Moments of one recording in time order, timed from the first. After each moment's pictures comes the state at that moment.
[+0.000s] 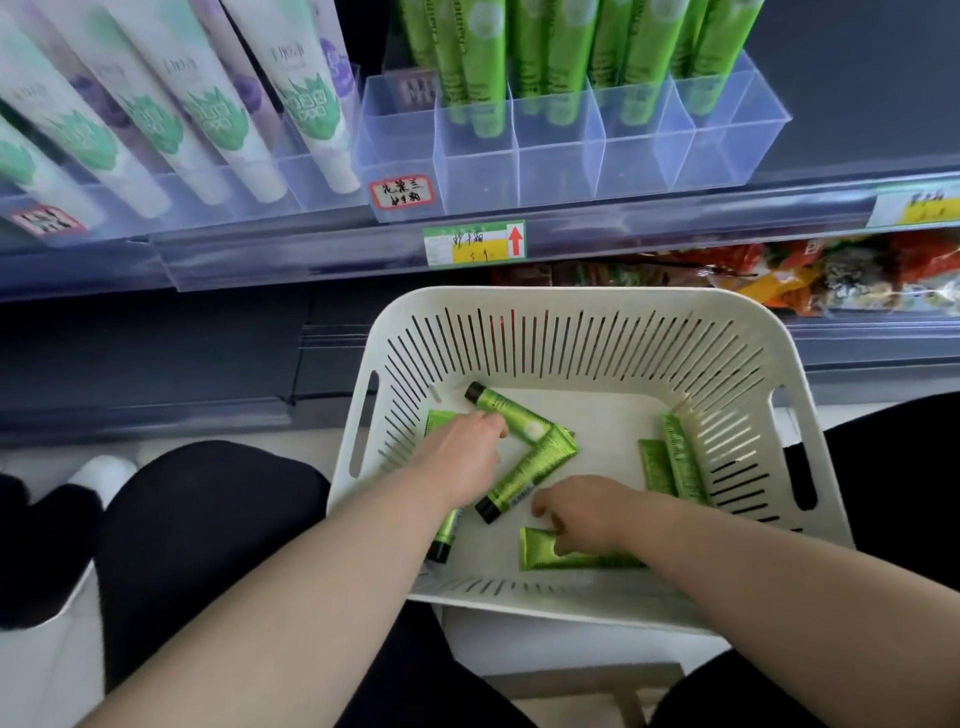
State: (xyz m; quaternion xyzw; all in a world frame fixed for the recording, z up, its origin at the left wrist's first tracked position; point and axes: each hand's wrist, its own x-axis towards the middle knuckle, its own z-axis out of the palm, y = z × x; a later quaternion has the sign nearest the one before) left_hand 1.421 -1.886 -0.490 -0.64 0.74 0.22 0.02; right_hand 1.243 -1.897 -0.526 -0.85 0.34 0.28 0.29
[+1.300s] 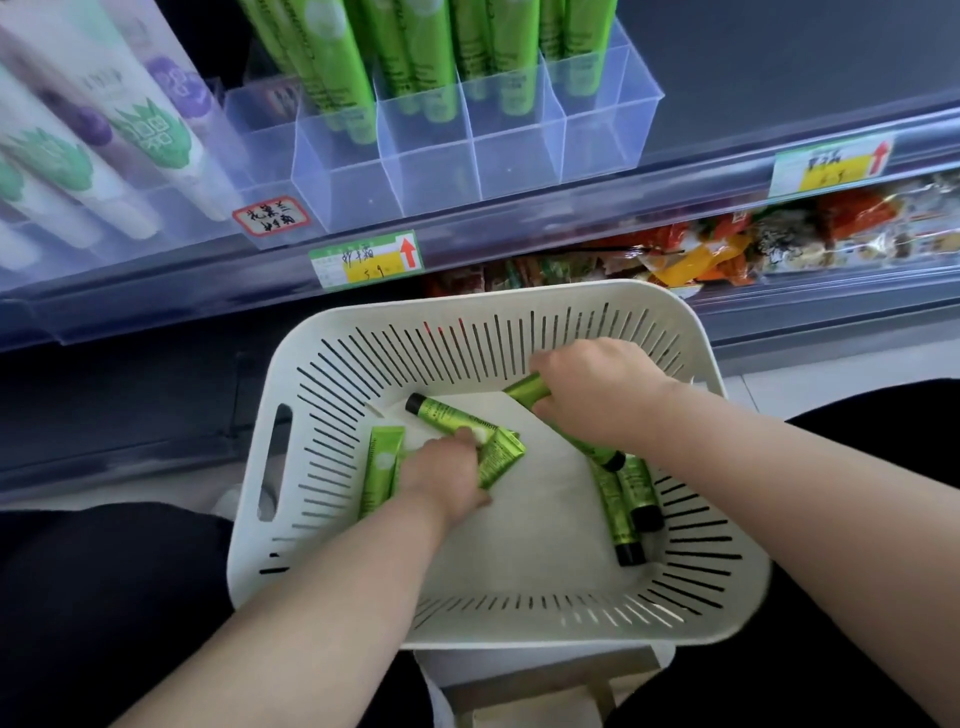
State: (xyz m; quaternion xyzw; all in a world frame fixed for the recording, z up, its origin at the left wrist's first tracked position) left_hand 1.370 -1.907 -0.522 -0.67 0.68 0.22 0.19; right_hand 1.194 -1.966 -0.408 -0.86 0.48 0.09 0.15
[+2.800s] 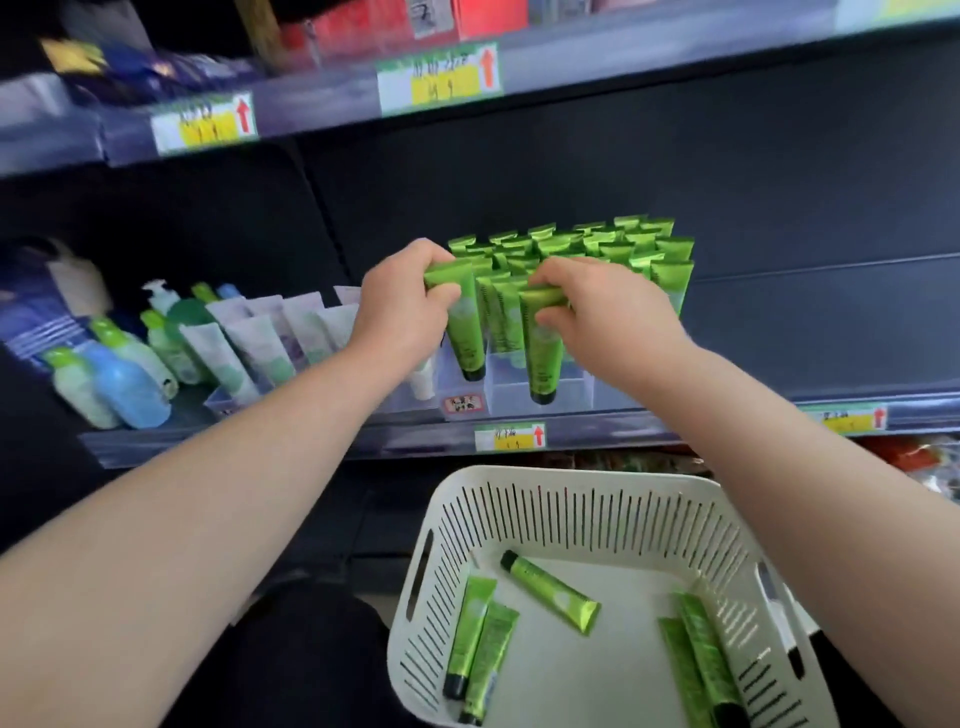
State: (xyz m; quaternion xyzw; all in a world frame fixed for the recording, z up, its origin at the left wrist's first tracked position) left_hand 1.463 -1.968 -0.182 -0.67 0.62 -0.01 -0.41; right_hand 1.266 -1.992 -0.191 -0.84 0.43 -0.32 0.00
